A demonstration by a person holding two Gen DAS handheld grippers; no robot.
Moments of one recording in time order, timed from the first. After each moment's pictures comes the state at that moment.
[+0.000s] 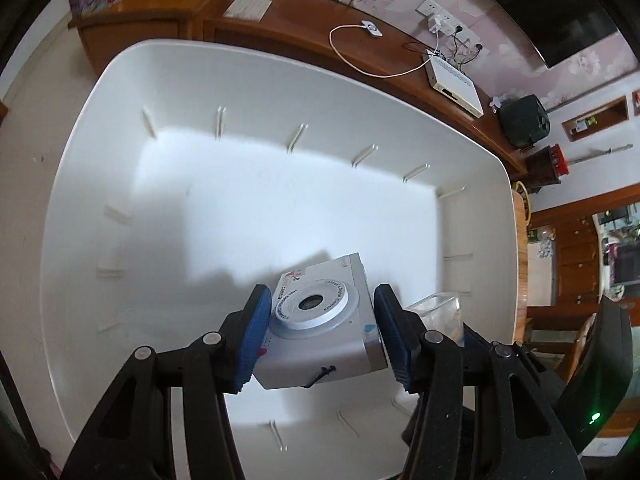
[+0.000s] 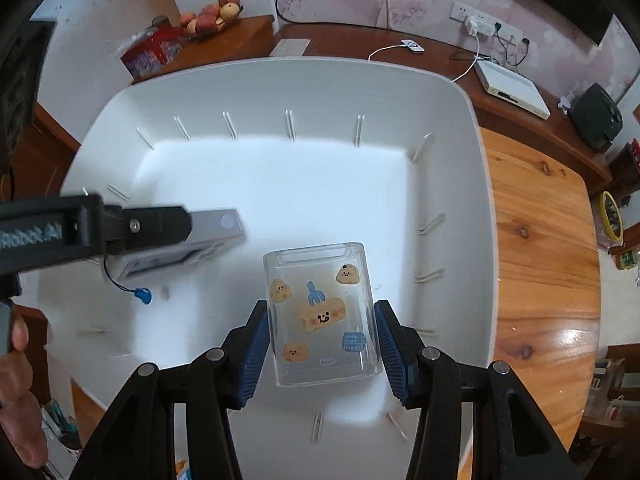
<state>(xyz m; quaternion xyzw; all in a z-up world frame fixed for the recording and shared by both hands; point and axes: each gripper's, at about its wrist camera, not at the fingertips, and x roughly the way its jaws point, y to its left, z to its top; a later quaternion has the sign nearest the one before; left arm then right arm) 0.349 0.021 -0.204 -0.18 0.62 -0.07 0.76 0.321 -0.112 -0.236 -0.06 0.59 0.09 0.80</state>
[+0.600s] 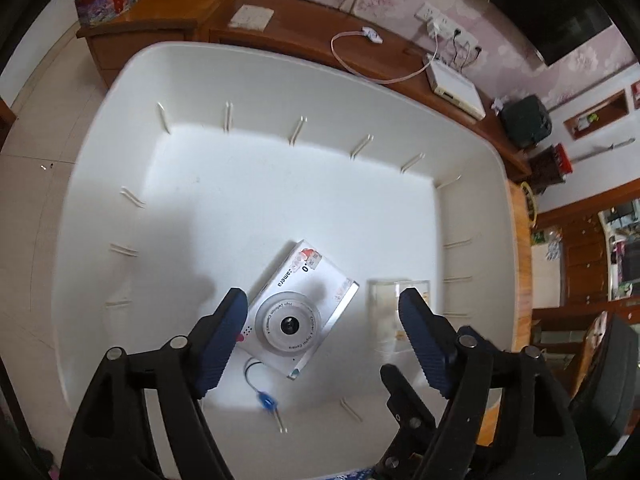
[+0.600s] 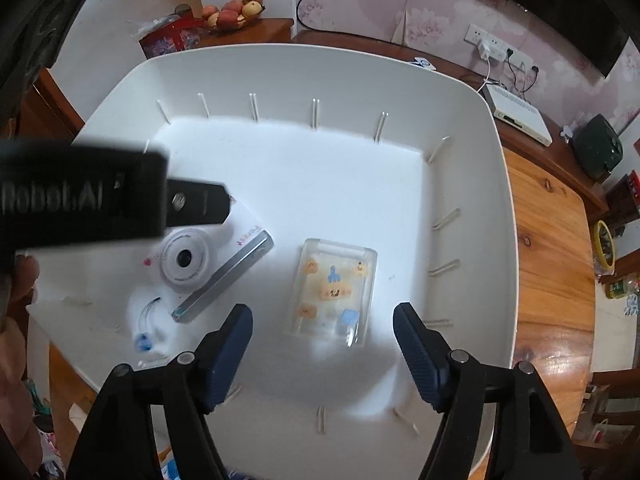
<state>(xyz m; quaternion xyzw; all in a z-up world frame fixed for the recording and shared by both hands) 0.325 0.021 -0.192 -0.17 0.60 -0.06 0.78 0.287 -0.101 -0.228 -0.09 0.57 0.11 0.81</state>
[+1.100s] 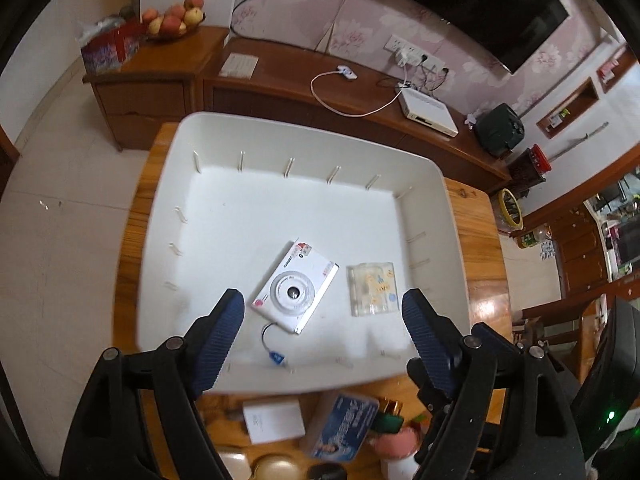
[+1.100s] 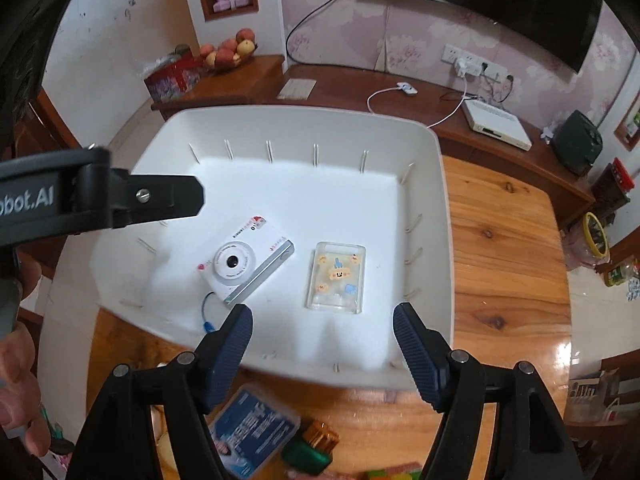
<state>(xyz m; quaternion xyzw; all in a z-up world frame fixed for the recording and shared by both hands) 0.270 0.030 -0.118 -0.14 0.55 -0.08 0.82 0.237 -0.107 -0.161 -0.05 0.52 0.09 0.85</state>
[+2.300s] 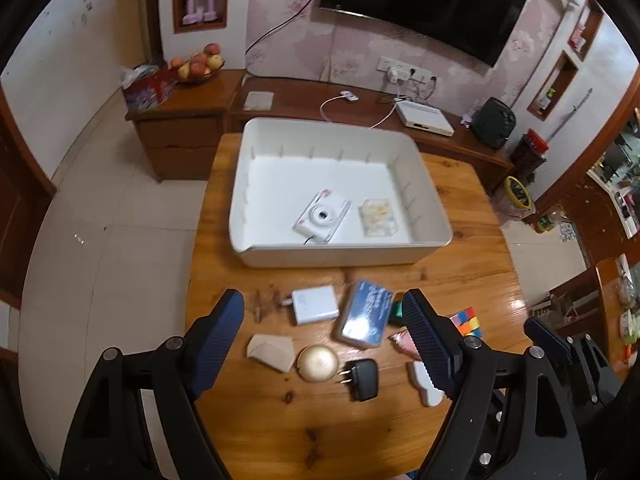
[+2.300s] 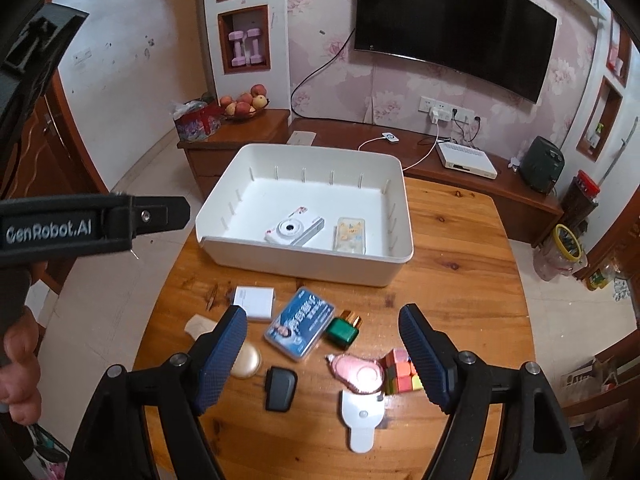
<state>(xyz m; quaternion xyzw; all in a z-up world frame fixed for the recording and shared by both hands) 0.111 0.039 -0.066 -0.07 0.50 -0.05 0.86 0.050 -0.110 -0.083 -0.06 0.44 0.08 0.89</state>
